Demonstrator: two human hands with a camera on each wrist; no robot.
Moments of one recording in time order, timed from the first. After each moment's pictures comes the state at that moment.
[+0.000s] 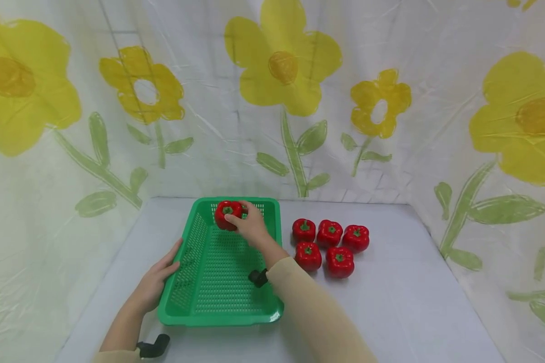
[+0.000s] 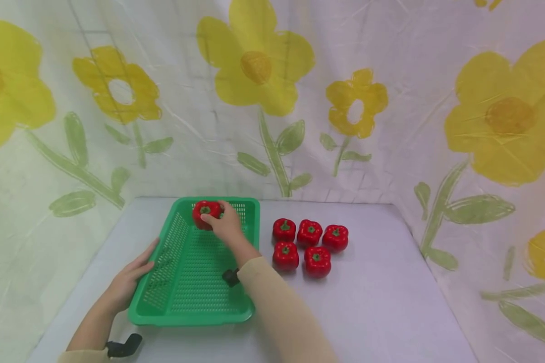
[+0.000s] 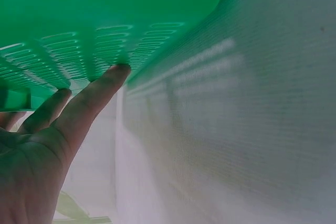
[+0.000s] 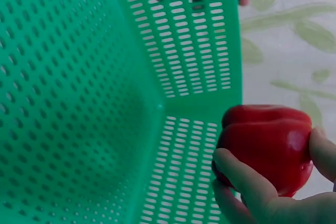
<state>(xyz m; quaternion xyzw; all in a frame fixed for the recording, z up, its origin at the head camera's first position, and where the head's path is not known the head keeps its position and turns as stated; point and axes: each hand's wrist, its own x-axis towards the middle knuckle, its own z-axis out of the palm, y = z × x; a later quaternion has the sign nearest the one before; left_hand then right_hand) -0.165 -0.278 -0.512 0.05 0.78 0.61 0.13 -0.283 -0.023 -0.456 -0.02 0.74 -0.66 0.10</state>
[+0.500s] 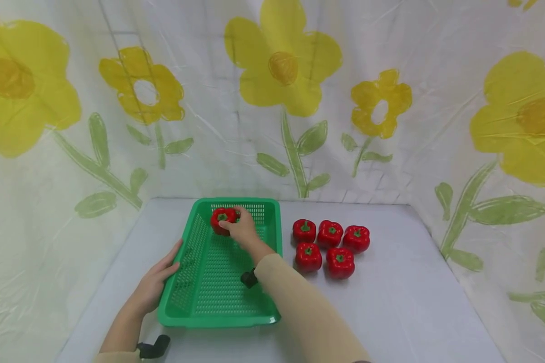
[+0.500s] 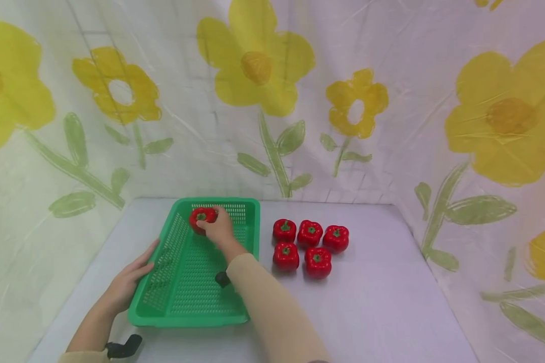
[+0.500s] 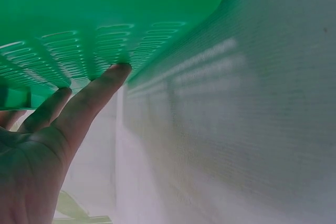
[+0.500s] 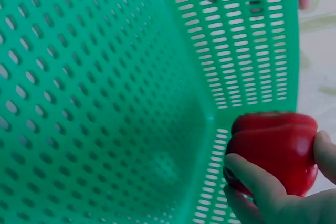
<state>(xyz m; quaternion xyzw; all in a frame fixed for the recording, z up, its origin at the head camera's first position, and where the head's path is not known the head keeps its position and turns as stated) -0.166 -0.280 -0.517 0.04 0.78 0.61 0.13 -0.292 -0.052 -0.487 0.03 0.77 -0.63 0.08</state>
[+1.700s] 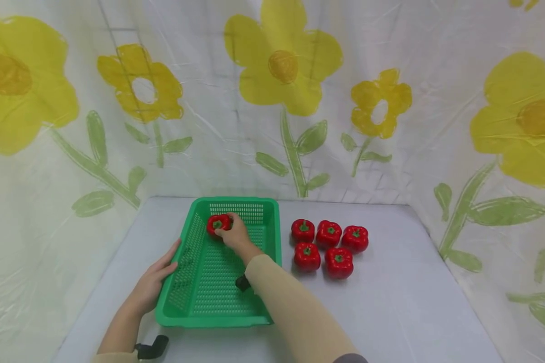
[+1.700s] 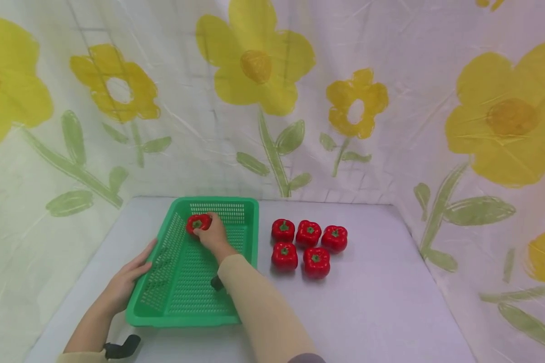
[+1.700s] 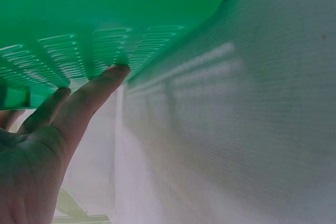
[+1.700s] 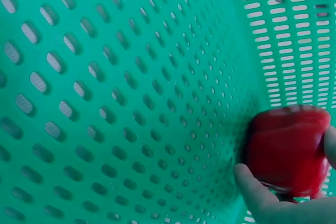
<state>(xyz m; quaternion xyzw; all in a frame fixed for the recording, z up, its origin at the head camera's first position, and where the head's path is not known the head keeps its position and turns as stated) -0.166 -0.280 -0.512 0.04 0.77 0.62 0.13 -0.297 -0.070 -0.517 0.02 0.79 -0.60 0.09</state>
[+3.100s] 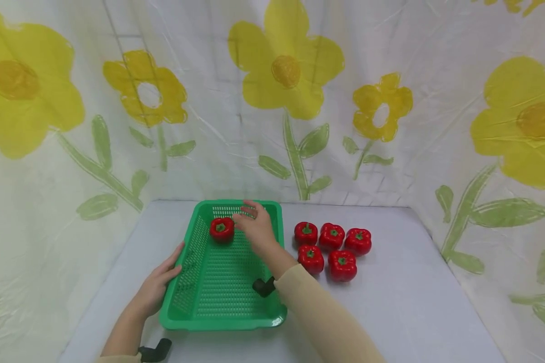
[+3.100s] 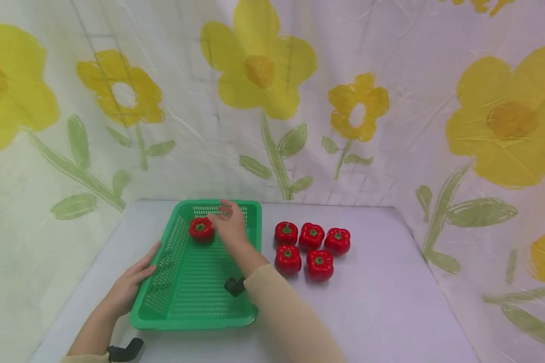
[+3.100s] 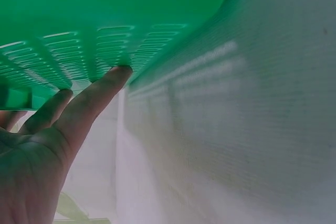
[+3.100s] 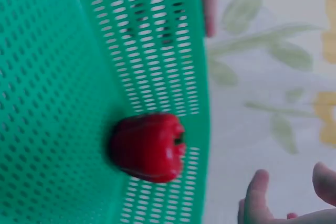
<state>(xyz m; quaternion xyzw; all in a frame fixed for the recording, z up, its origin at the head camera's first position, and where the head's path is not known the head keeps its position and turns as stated) -0.167 -0.281 -0.516 0.05 0.77 0.63 0.14 -0.266 -0.017 -0.437 0.01 0.64 -0.77 0.07</state>
